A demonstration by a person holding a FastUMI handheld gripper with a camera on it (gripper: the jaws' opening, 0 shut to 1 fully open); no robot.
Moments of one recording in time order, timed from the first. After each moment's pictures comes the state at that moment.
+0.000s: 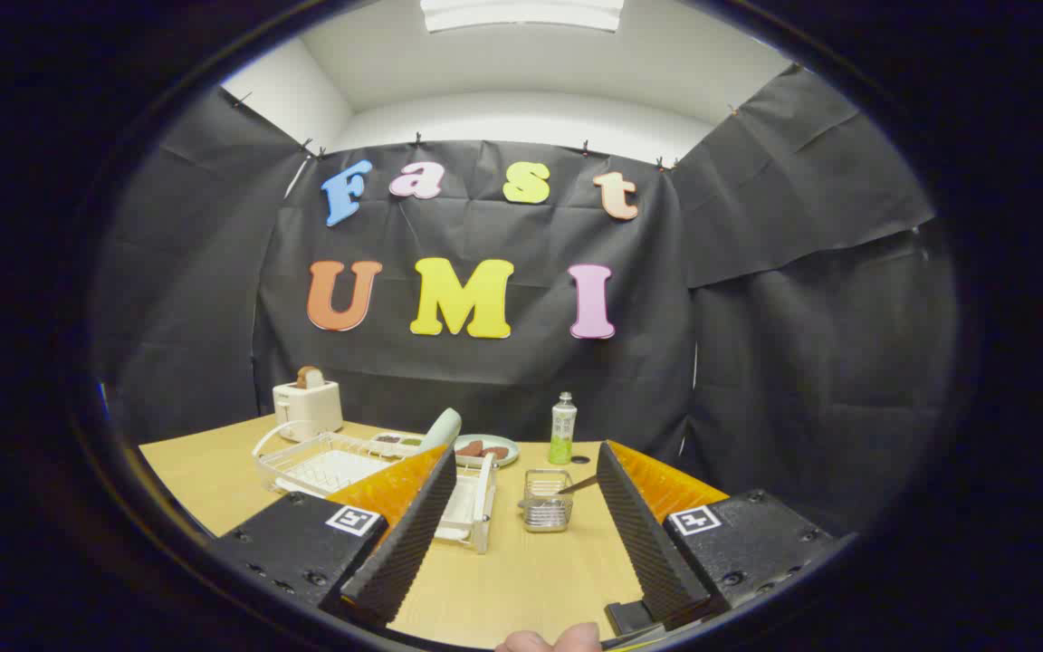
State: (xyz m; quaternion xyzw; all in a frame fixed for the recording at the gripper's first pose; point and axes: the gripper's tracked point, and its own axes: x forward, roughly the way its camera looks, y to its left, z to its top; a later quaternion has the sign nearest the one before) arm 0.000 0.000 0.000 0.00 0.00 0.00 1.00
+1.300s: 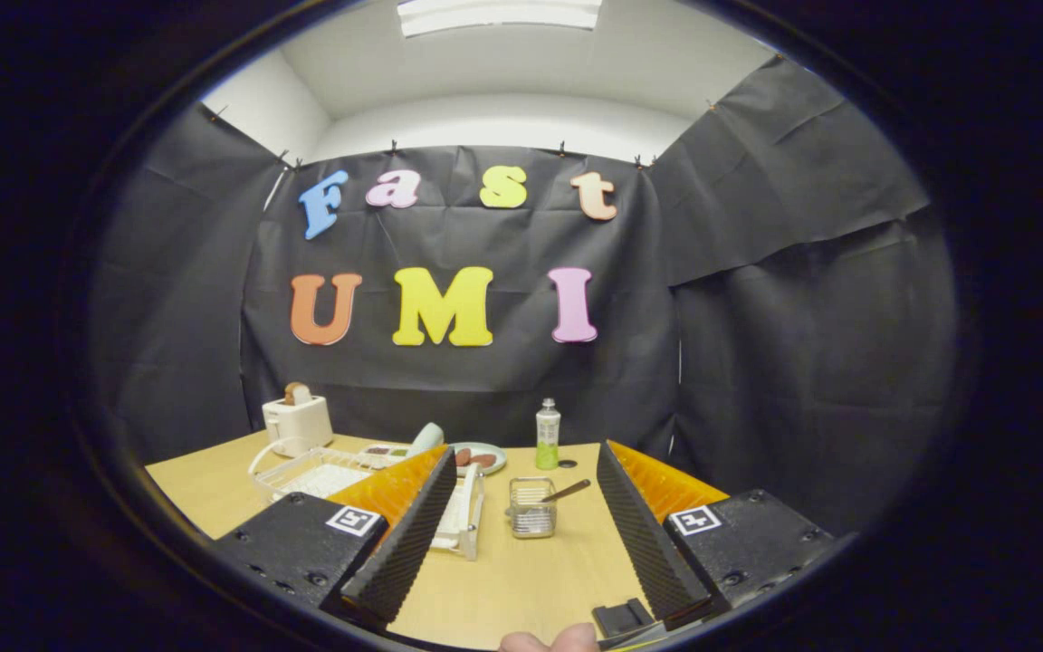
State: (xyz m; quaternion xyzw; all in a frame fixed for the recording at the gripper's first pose) arm 0.005 -0.031 0.023 0.02 0.00 -0.03 1.00
